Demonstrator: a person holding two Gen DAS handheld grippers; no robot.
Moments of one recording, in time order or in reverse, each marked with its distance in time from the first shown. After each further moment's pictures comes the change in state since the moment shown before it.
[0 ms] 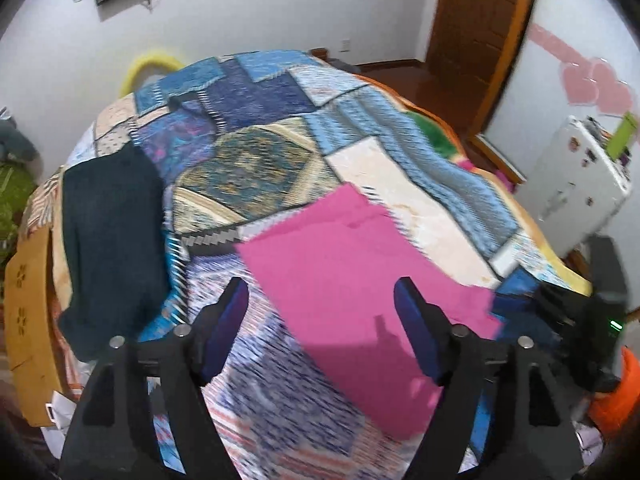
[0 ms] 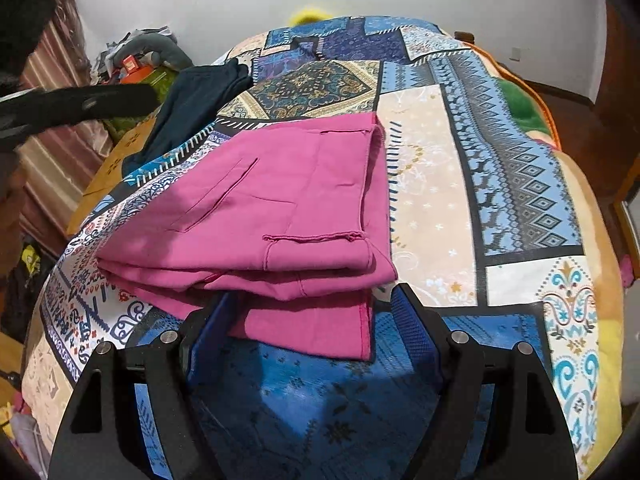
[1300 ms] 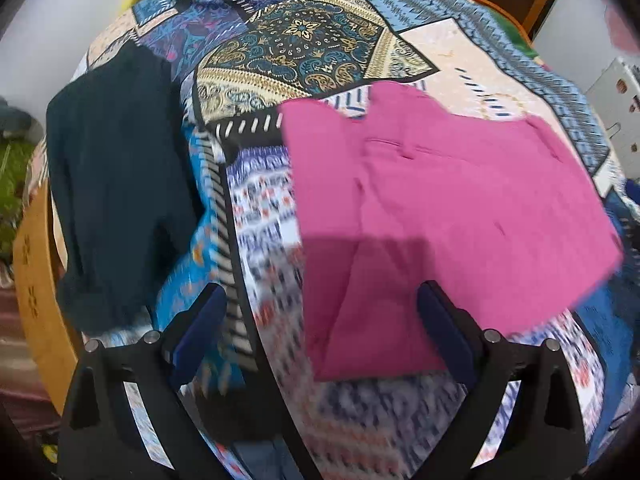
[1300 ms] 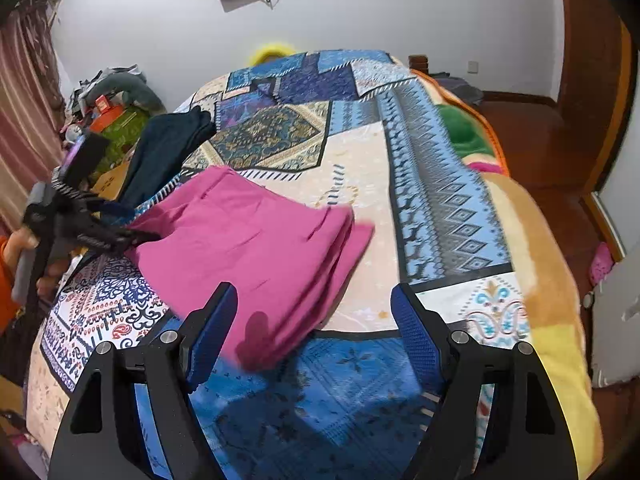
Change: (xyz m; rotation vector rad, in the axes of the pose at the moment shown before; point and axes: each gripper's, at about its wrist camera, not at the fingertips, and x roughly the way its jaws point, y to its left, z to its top) left arm 0.070 0.060 -0.051 0.030 0.317 0.056; right arm -0.029 -0.025 0.014 0.090 -0.105 -0.083
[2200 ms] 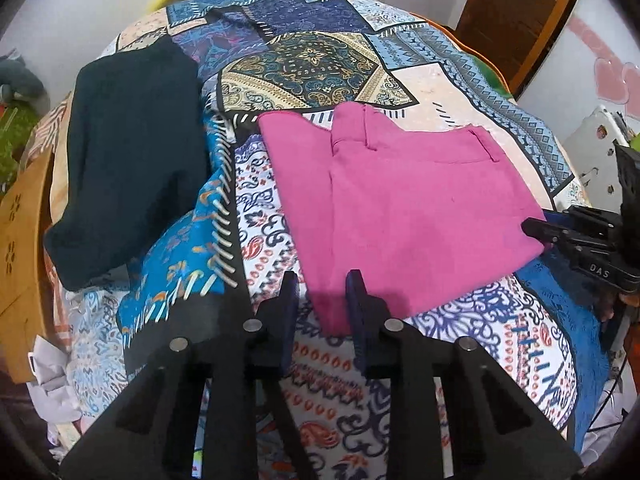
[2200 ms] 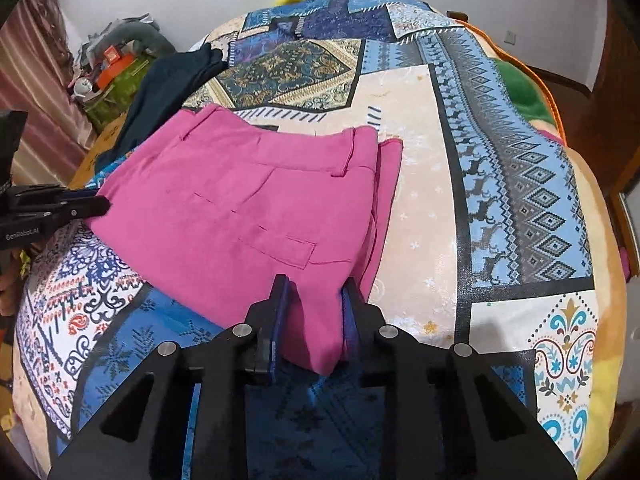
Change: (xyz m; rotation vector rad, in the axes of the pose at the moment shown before) left arm -0.028 0.006 -0.041 -0.121 -0.150 -0.080; right arm 0.054 0.003 -0.004 -0.086 0.183 0.053
